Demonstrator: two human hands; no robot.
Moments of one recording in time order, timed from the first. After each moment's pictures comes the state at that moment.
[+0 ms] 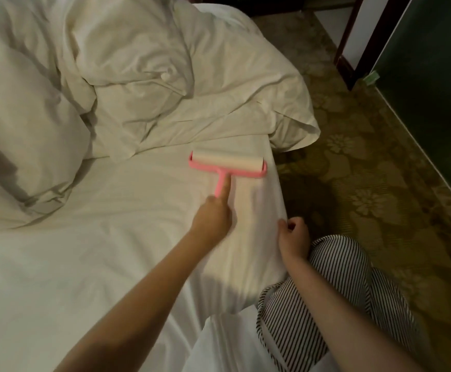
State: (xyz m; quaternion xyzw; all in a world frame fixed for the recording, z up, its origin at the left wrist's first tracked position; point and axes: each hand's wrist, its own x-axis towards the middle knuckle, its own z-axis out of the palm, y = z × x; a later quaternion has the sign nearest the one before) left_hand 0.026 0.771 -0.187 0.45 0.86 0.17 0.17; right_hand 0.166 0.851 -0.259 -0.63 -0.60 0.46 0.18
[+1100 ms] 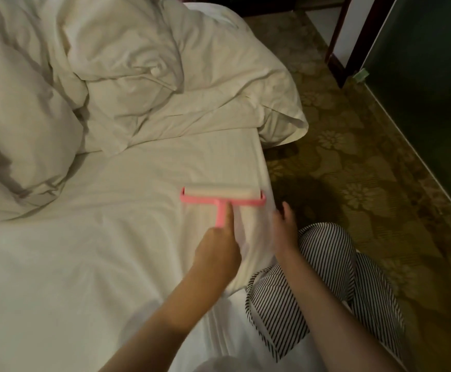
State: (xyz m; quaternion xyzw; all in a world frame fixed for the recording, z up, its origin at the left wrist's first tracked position) left_hand 0.110 0.728 -0.164 0.40 0.88 0.12 0.22; right_hand 0.178 0.846 -0.249 -0.59 -0.56 0.54 0.20
